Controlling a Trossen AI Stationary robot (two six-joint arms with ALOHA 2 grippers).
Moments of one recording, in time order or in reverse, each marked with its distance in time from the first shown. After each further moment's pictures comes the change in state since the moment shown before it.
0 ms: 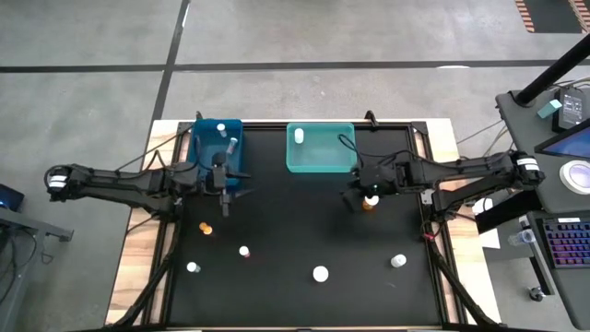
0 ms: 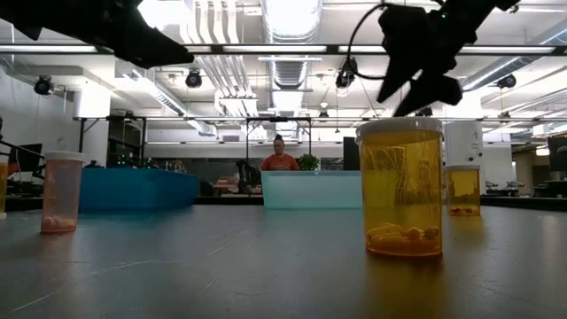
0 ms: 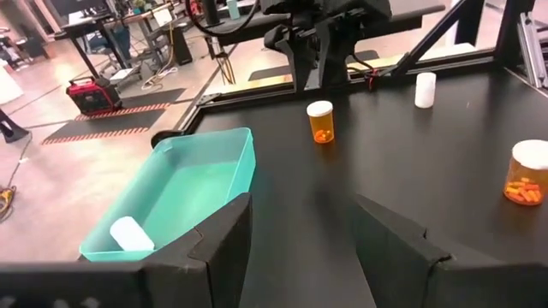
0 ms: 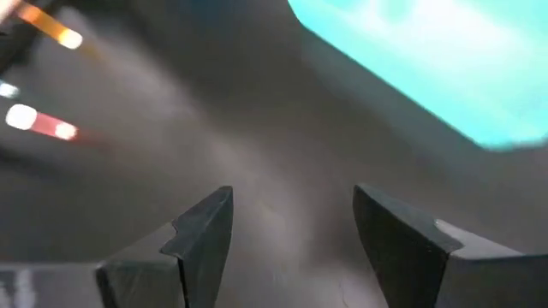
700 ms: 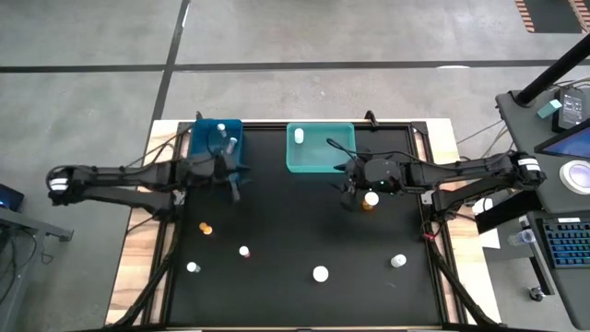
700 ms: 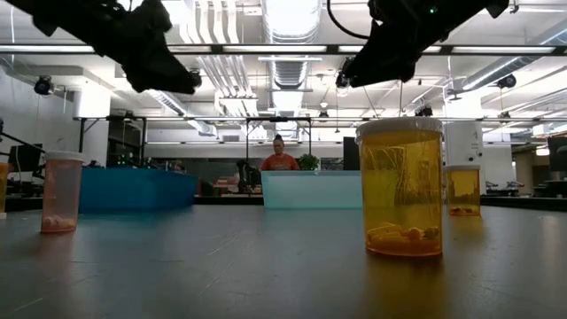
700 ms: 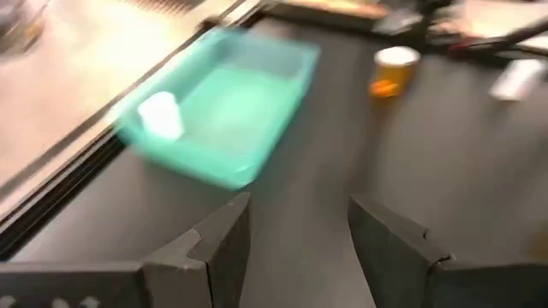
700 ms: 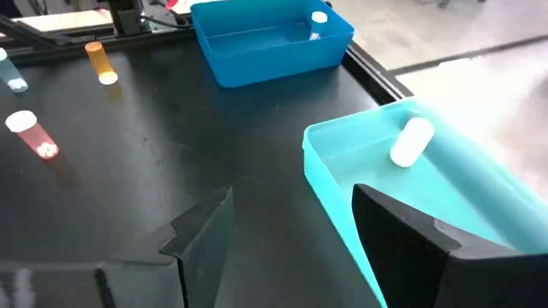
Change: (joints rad) left arm 0.110 0.118 0.098 -0.195 -0.037 -0.324; right arm -0.001 -0.012 -0.066 0.418 0.143 -0.606
